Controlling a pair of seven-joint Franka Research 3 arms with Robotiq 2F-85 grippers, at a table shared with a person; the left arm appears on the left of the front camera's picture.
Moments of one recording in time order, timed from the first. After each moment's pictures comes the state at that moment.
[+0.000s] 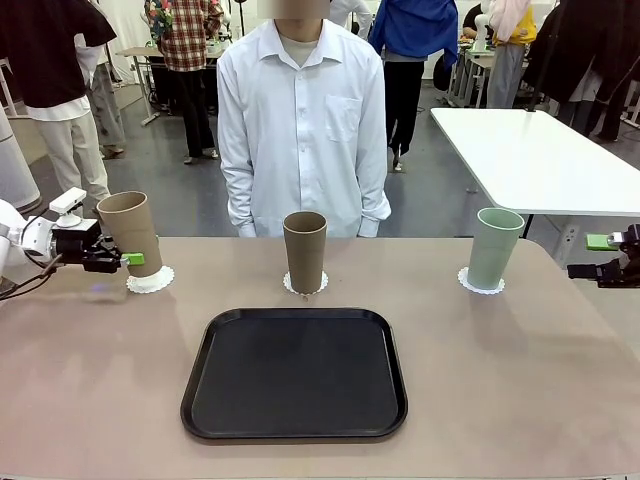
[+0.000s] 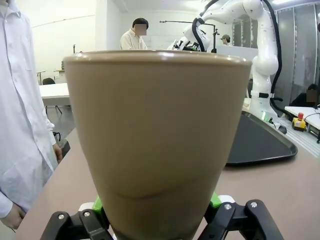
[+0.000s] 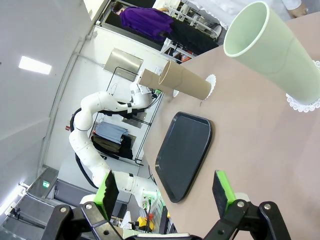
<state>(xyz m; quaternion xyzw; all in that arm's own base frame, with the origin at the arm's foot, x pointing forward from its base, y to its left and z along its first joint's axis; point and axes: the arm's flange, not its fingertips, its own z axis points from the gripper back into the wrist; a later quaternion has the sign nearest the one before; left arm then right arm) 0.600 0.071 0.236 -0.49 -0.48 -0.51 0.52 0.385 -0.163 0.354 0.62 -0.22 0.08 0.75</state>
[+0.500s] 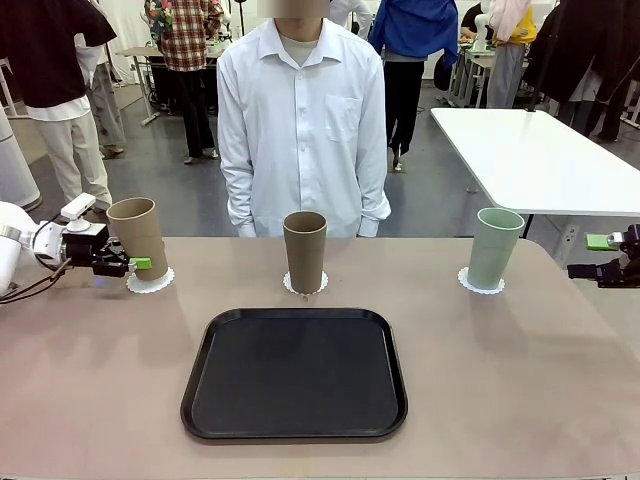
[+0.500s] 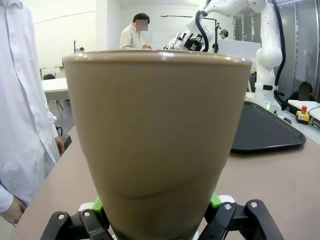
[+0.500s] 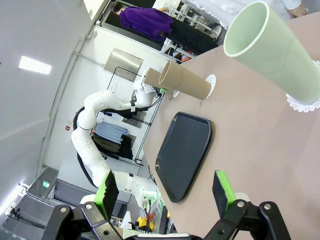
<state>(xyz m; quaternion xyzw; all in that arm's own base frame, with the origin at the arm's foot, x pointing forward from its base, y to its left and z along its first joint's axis) 0.617 0.070 0.215 -0.48 -0.48 -0.52 0.53 0.385 -0.163 0.354 0.62 -0.22 0.08 0.75</state>
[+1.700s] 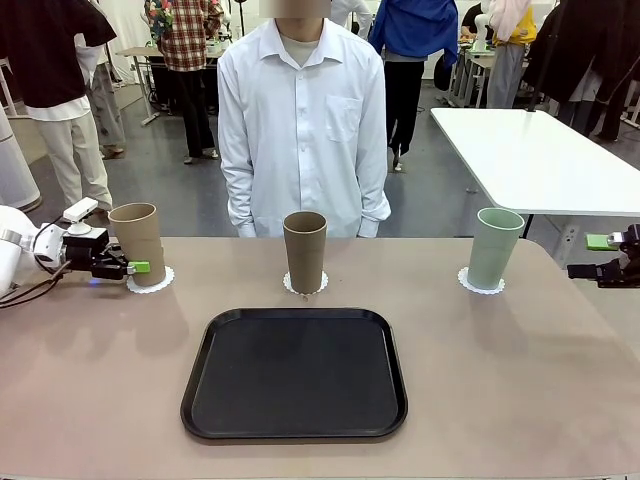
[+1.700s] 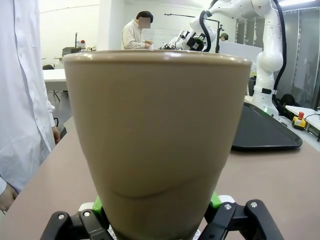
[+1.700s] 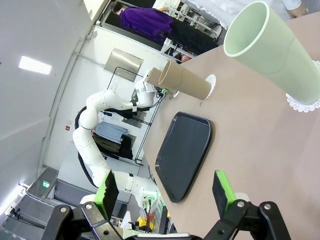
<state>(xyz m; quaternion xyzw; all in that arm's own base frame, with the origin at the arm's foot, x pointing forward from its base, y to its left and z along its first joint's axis) 0.617 0.076 0.206 -0.50 -0.45 -0.50 0.54 0.385 -0.163 0.354 0.62 -0.22 0.08 0.75</state>
